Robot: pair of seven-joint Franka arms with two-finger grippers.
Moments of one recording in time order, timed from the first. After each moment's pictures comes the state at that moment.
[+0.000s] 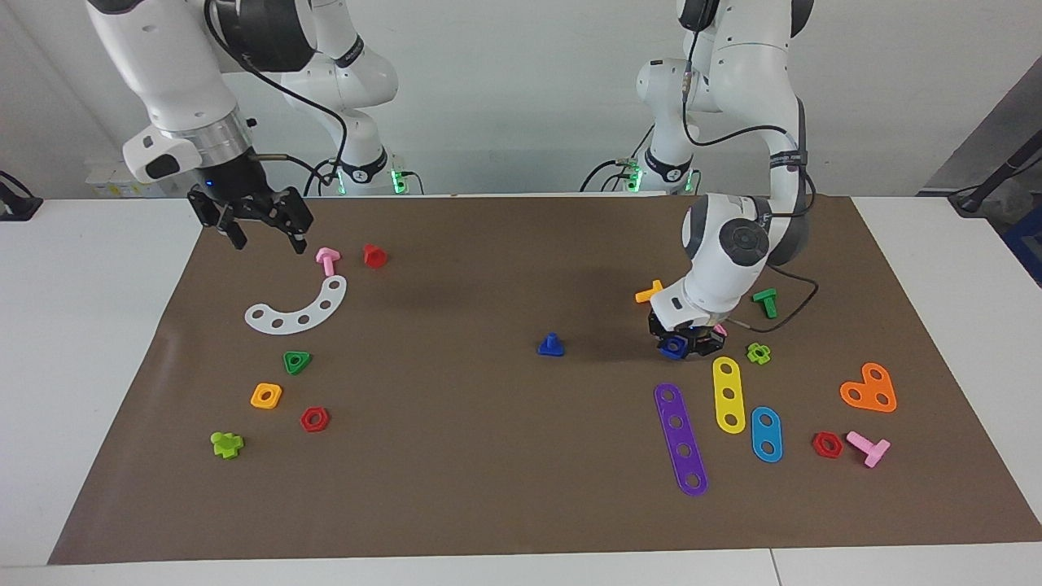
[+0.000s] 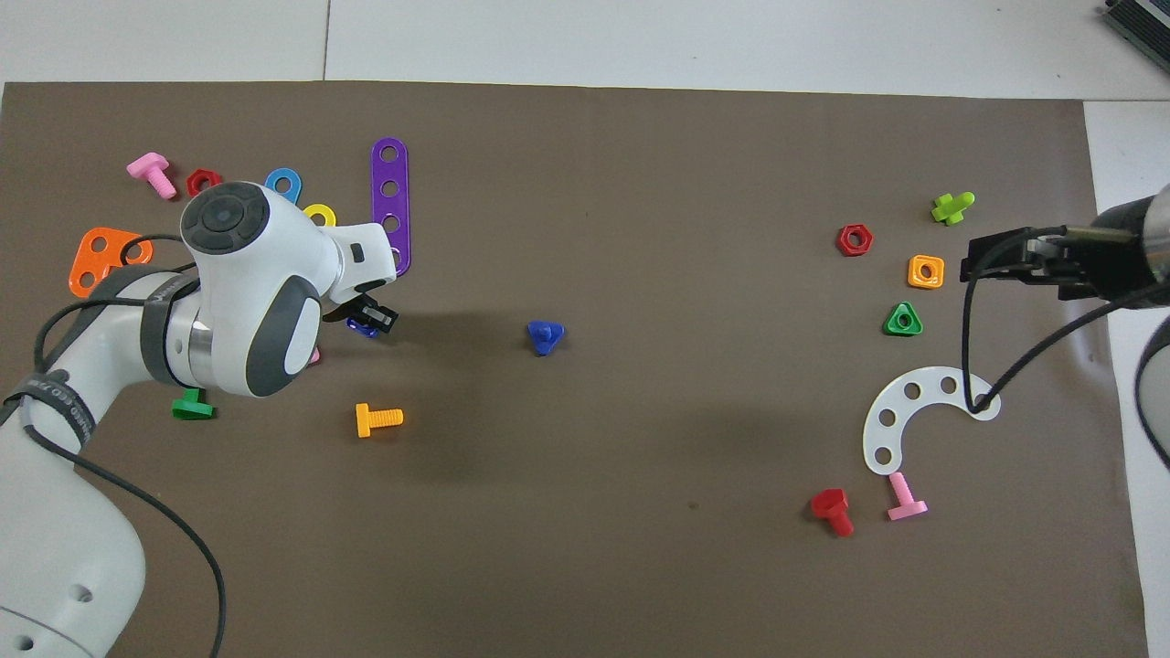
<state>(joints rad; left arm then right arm) -0.24 0.33 -0.04 -1.89 -0.03 2.17 0.24 0.14 -0.03 -0.14 -1.65 0.03 1.69 0.18</state>
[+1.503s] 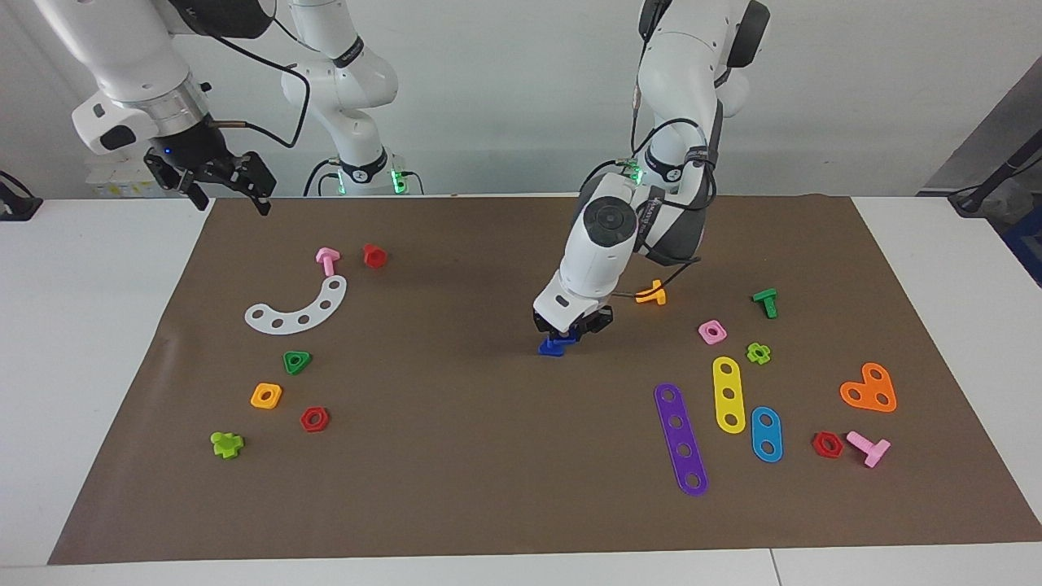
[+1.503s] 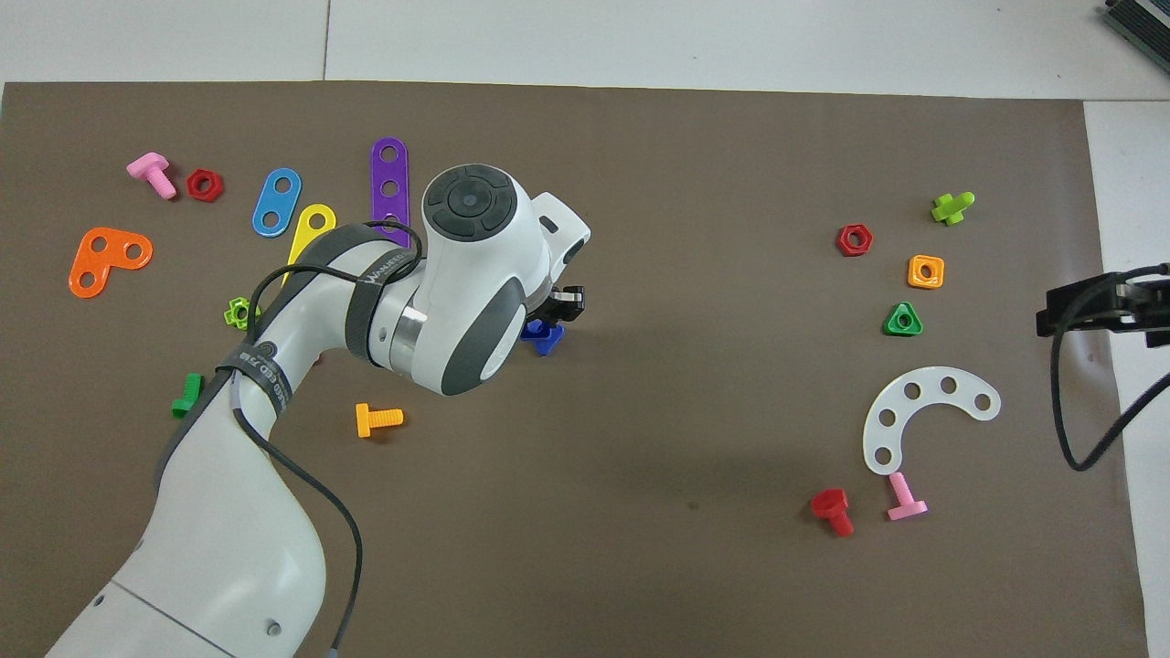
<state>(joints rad) -0.54 0.47 -0.05 -1.57 -0.10 2.02 -0.48 0.08 -0.04 -0.12 -1.59 -0.01 1.50 0.08</state>
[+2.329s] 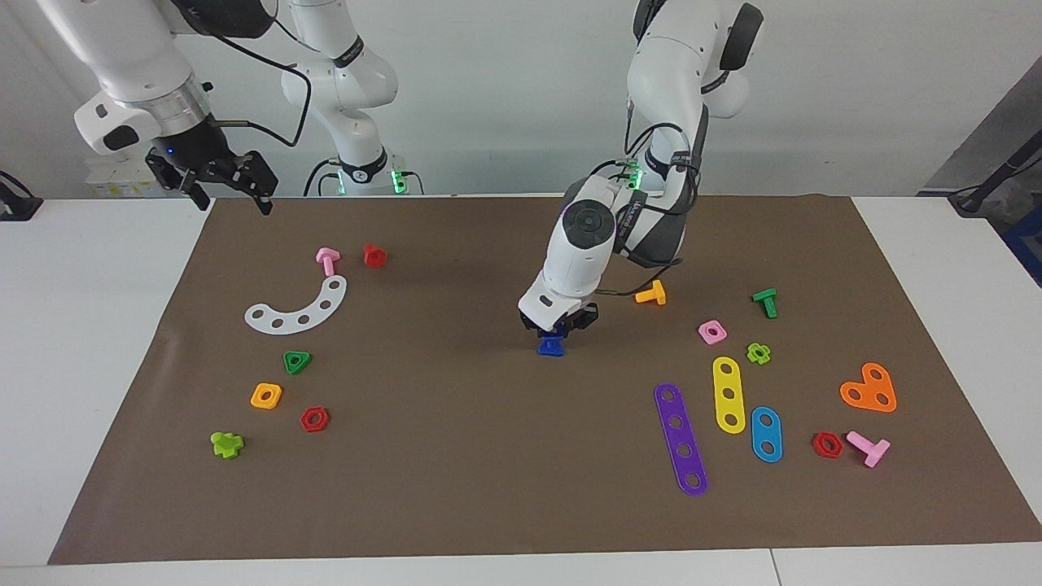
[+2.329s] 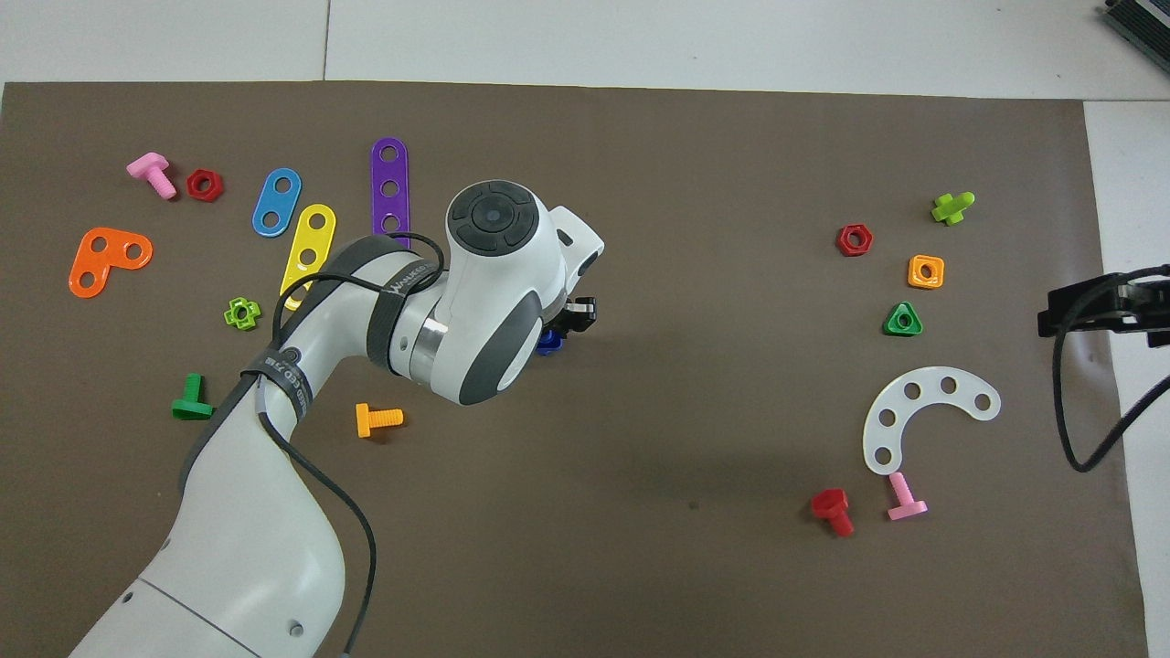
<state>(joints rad) -0.56 0.49 -0.05 -1.59 -0.10 2.03 -0.50 0.07 -0.04 -0.12 -1.59 -0.01 1.50 0.07</state>
